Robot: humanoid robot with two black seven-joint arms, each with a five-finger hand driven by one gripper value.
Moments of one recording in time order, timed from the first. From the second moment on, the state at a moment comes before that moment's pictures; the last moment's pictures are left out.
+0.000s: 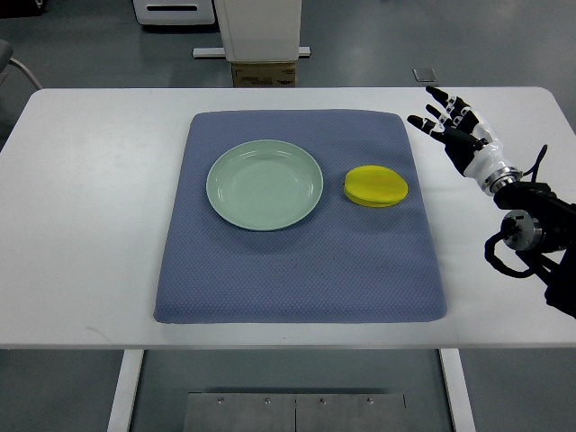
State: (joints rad) left arm -0.01 0.00 -0.10 -0.24 0.09 0.07 -0.21; right arm 0.88 -0.28 0.36 0.63 -0.01 0.15 0.44
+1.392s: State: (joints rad) left arm -0.01 0.00 -0.10 -0.24 0.09 0.07 -0.21; right arm 1.09 -0.35 -0.20 0.79 -0.49 -0.03 0.51
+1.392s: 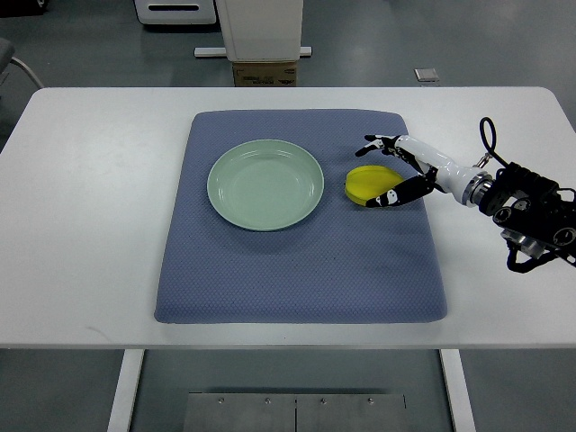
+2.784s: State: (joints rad) left arm -0.01 0.00 -0.10 -0.24 0.09 0.07 -0.21; right arm 1.10 -0.34 -0.24 0.78 -0.48 -0.03 0.52
